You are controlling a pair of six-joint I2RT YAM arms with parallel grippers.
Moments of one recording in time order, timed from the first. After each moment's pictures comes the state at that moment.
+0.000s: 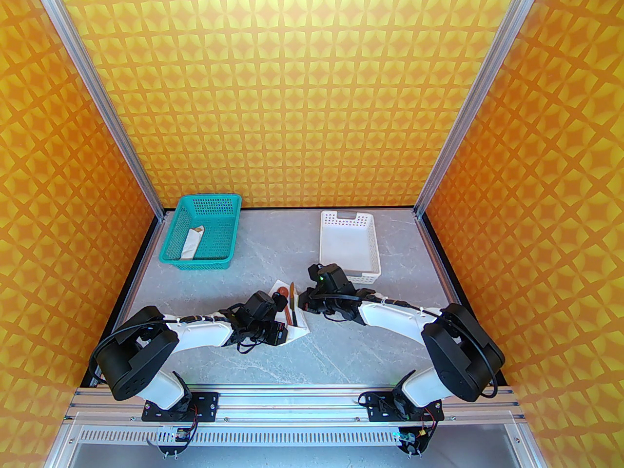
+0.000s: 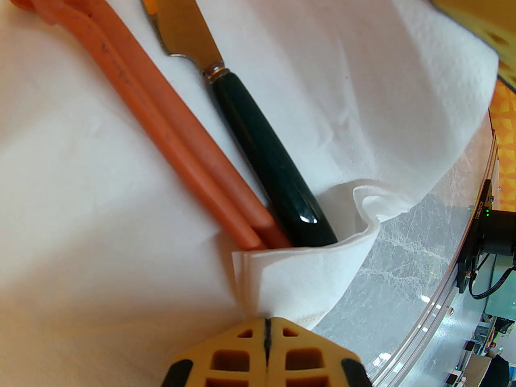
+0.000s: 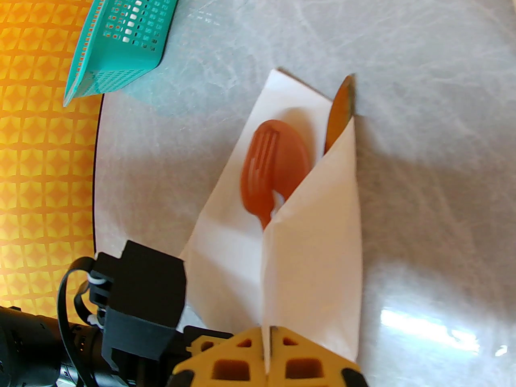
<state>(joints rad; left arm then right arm) -0.80 1.57 0.61 0.00 0.37 -0.54 0.64 1.54 0.76 -0.02 -0.38 0.78</state>
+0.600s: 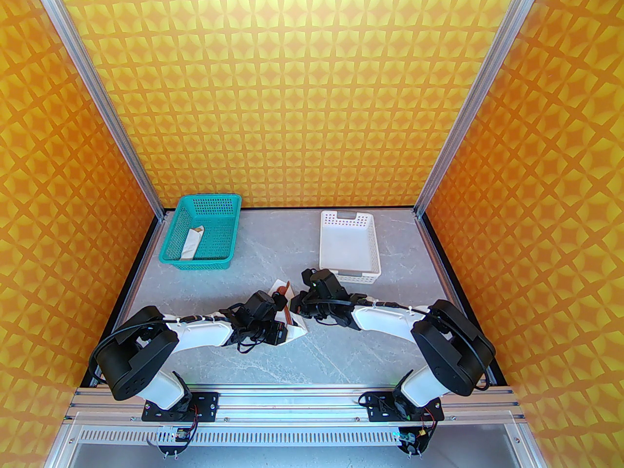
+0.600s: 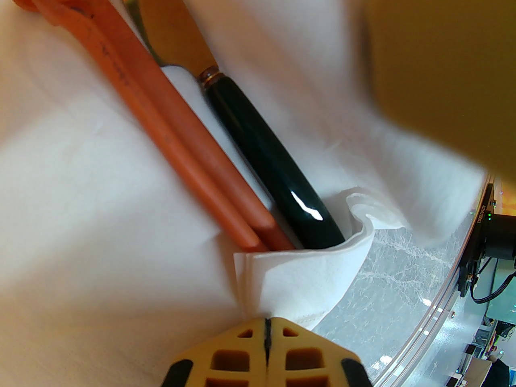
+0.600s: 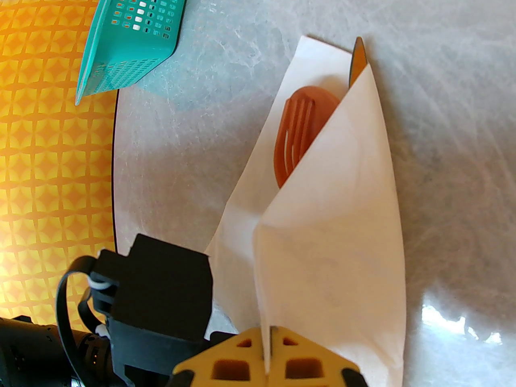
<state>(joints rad) -0.80 1.57 0.62 -0.01 0.35 -0.55 0.70 1.58 0.73 0.11 -0.38 0.92</state>
